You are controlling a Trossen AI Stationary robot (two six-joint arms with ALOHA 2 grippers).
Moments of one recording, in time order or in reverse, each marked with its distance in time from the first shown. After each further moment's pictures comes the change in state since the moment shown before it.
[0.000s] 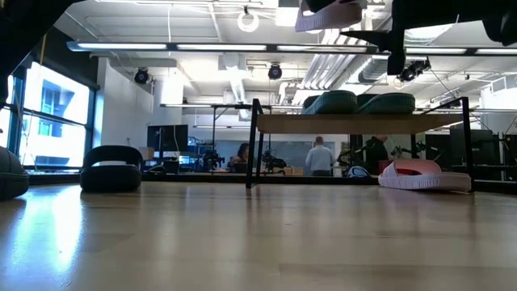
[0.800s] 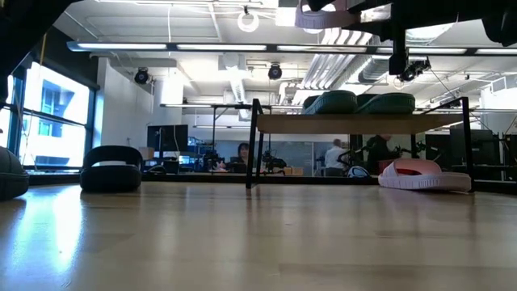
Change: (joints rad) left arm -0.008 -0.001 0.000 -0.016 0.041 -0.011; right arm 0.000 0.006 0.000 0.050 0.070 -0.093
